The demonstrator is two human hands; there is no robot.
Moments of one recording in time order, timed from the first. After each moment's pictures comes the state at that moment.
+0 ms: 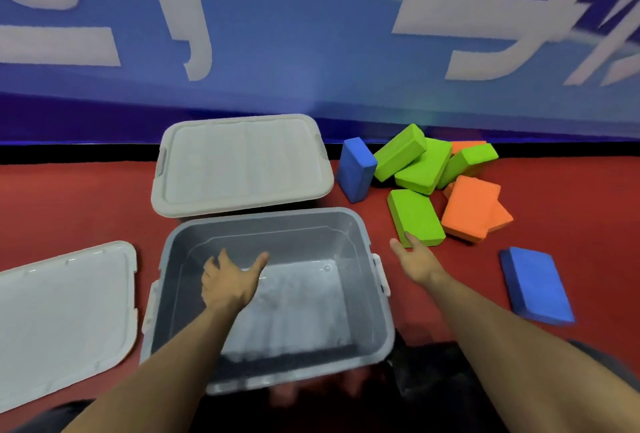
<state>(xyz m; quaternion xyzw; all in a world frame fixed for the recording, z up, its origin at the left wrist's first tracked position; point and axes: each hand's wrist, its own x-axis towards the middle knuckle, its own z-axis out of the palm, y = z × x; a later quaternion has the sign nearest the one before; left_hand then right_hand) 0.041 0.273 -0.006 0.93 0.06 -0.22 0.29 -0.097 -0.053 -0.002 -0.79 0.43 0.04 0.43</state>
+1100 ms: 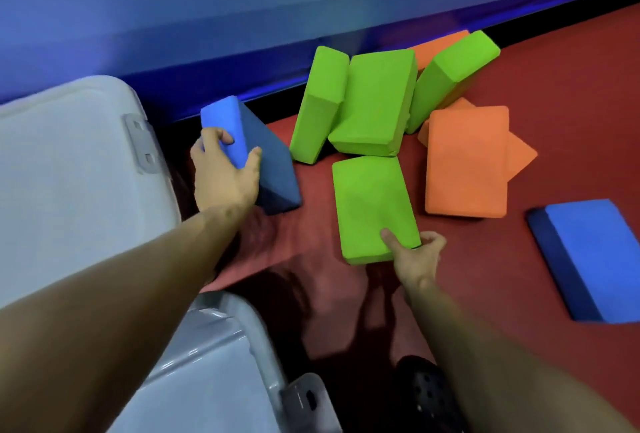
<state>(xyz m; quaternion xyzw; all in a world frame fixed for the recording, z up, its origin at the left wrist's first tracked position) 0.239 -0.160 -0.167 0.90 -0.16 -0.05 0.40 -0.019 -0.288 -0.305 -0.51 0.67 -0.22 0.49</state>
